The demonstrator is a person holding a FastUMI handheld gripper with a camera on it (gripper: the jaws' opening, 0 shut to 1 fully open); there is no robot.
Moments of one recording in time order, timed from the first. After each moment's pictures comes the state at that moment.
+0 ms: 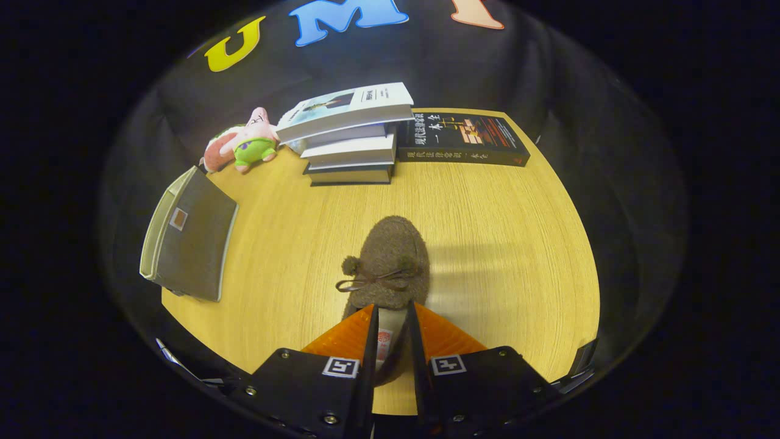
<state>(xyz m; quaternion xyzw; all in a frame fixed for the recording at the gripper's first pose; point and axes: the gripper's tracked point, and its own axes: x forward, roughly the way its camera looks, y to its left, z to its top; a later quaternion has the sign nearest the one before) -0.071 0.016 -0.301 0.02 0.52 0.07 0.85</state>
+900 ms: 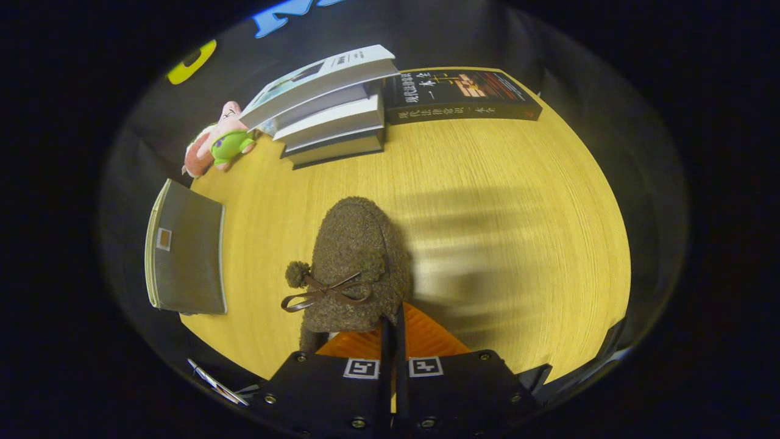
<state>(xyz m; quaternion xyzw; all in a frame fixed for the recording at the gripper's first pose) -0.058 0.053 -0.311 0.10 0.59 0.08 0.80</state>
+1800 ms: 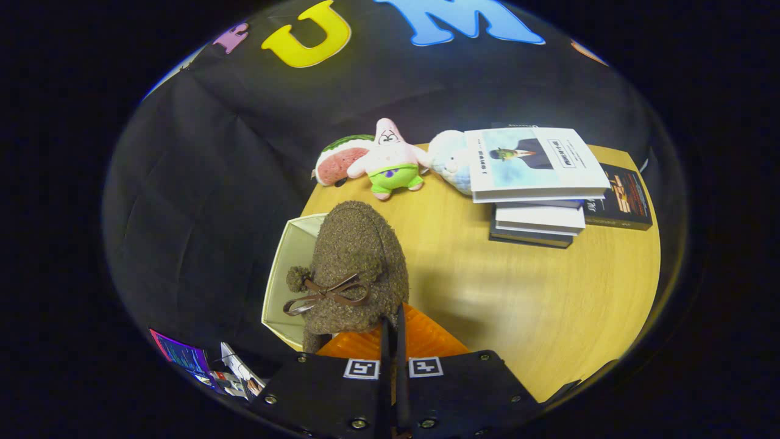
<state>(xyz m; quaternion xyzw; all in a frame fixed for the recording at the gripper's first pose) -0.008 0.294 -0.138 0.10 0.52 0.28 0.80</state>
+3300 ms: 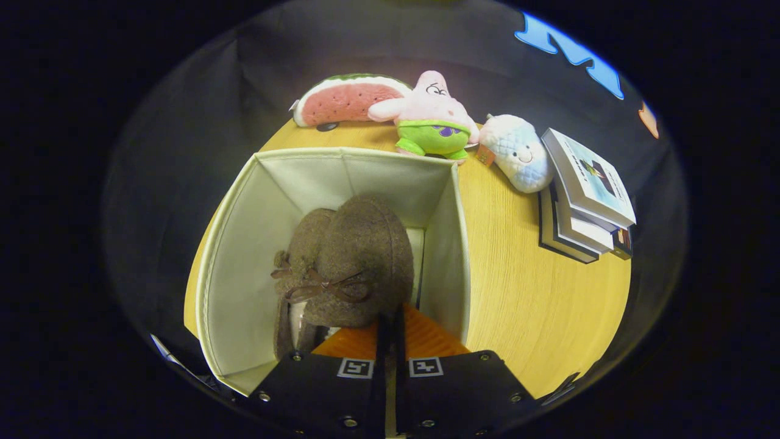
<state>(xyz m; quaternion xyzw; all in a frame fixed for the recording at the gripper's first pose) -0.007 0.454 -0.269 -0.10 0.54 0.16 0.82</state>
